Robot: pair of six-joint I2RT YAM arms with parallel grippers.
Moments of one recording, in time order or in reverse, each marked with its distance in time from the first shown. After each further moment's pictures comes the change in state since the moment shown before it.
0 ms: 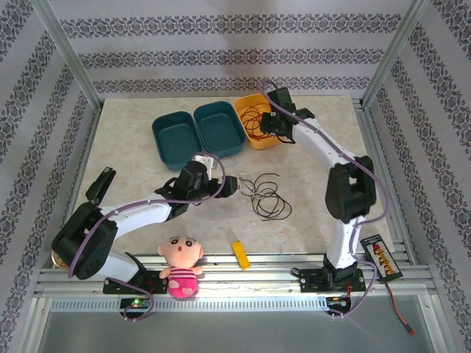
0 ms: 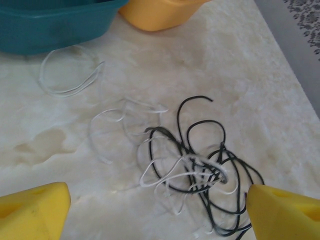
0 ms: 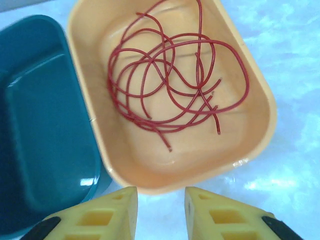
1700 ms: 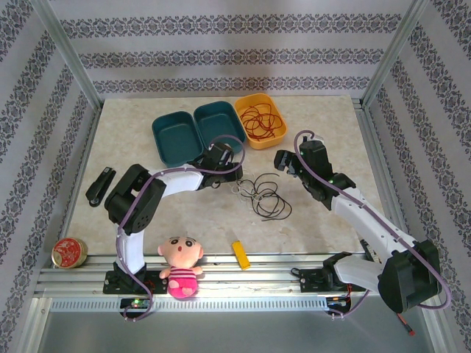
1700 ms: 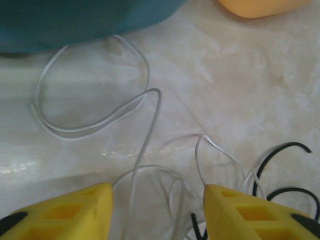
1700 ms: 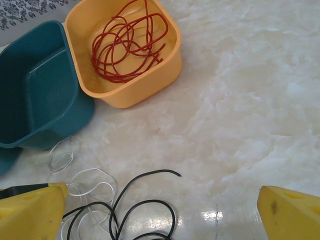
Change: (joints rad) left arm 0.043 0.477 0.438 -0.245 -0.073 -0.115; right arm 0.034 -0.747 -0.823 0.275 0.106 0.091
